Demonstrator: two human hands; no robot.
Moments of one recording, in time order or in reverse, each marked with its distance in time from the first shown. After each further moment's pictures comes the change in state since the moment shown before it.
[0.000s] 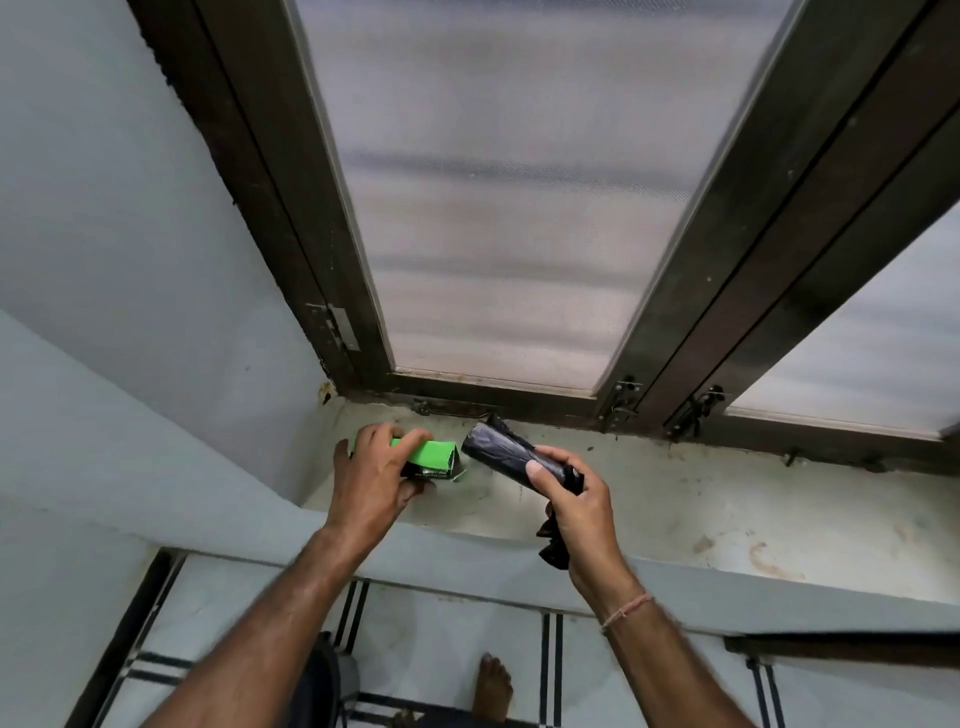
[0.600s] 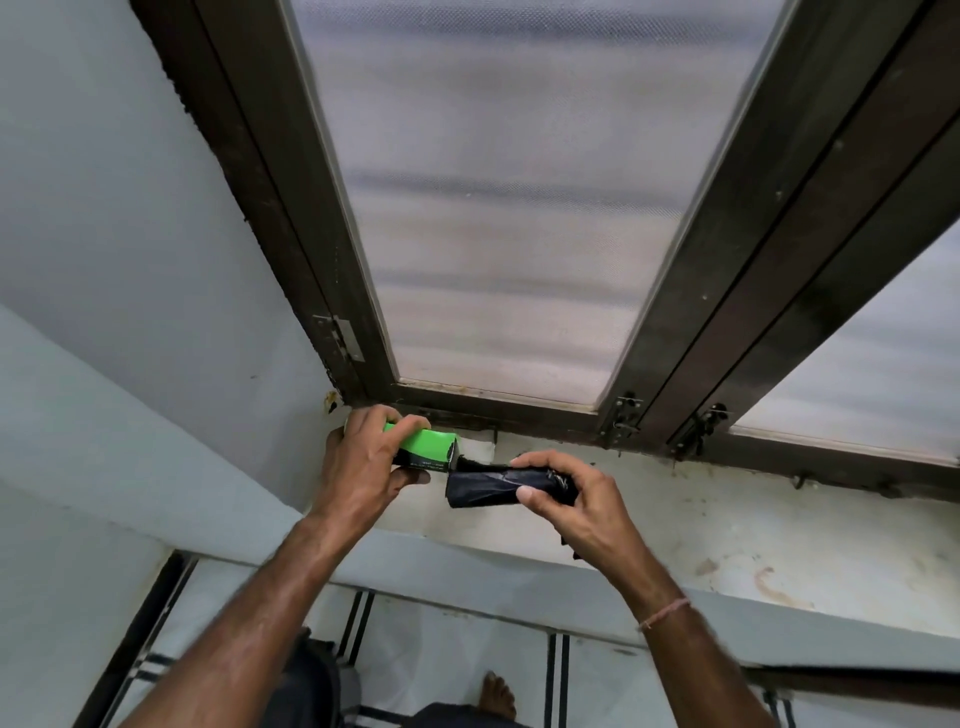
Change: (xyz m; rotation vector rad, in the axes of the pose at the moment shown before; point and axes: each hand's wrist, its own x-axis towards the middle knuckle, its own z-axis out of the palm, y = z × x) left_hand 0.010 0.006 -0.037 0.005 0.099 0.024; right_hand 0.013 -0.035 -0.026 -0.386 -0.345 -0.273
